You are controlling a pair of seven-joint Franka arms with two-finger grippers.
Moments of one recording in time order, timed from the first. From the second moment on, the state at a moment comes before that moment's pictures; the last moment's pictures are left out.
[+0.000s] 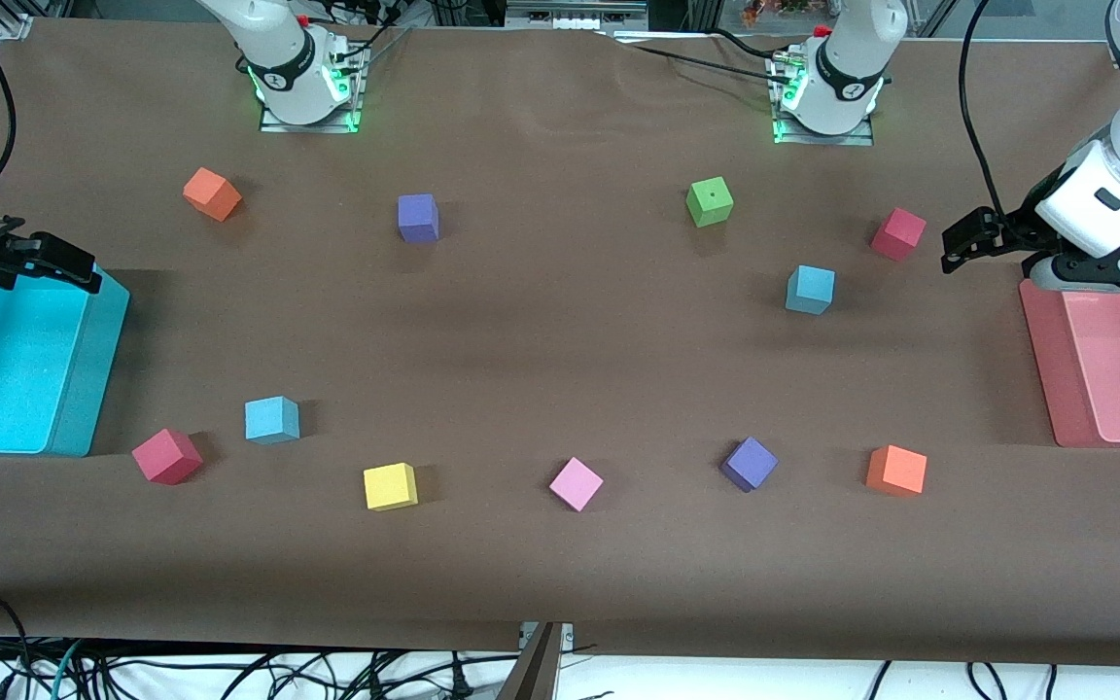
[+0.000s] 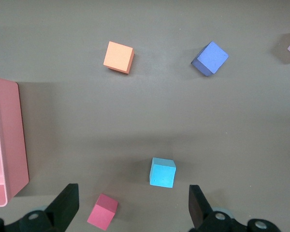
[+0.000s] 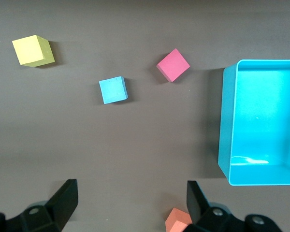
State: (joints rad) left arm -0.02 -0.02 -0.03 -1.75 -0.02 1.72 -0.03; right arm 0.04 0.15 -0.07 -1.48 -0.01 1.60 0.00
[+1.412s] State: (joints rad) left arm -0.02 -0.02 -0.02 -1.75 -0.02 1.72 -0.03; right arm 0.13 0.61 -0.05 -1.49 -0.01 1.98 -0.02
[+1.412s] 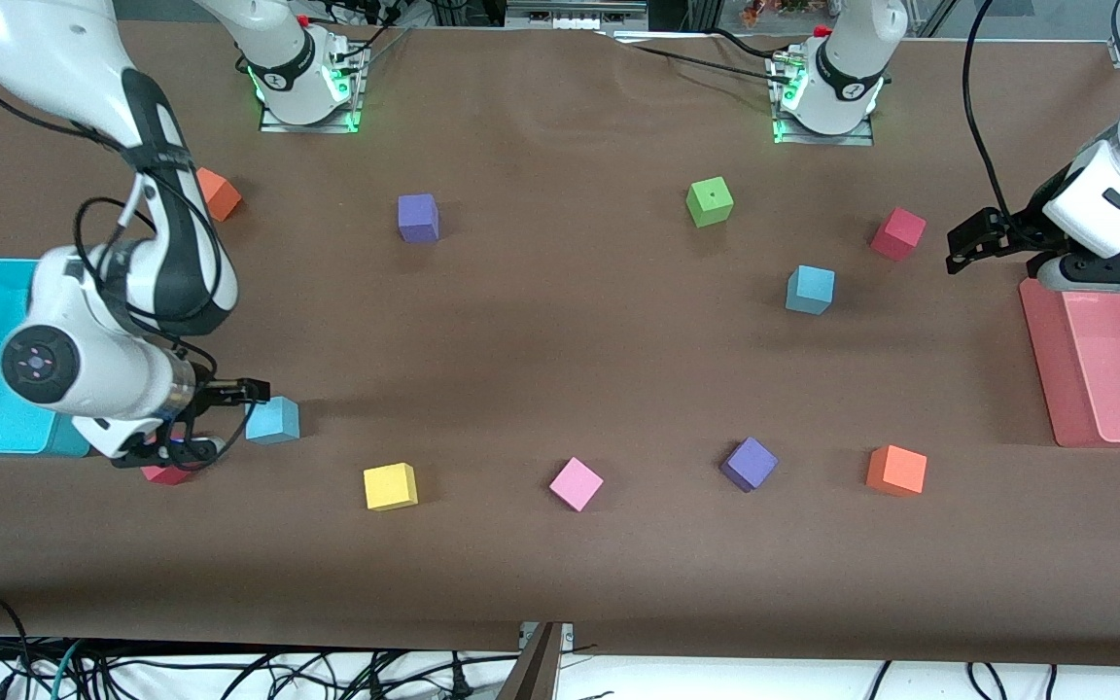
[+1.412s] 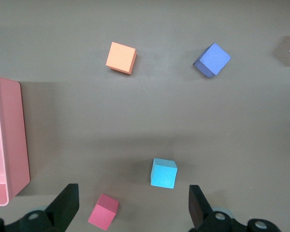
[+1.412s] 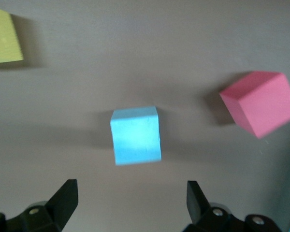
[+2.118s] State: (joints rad) left arm -0.01 0.00 -0.02 -1.75 -0.02 1.72 -0.03; right arm 0.13 0.76 -0.06 -1.49 0.03 2.14 -0.08
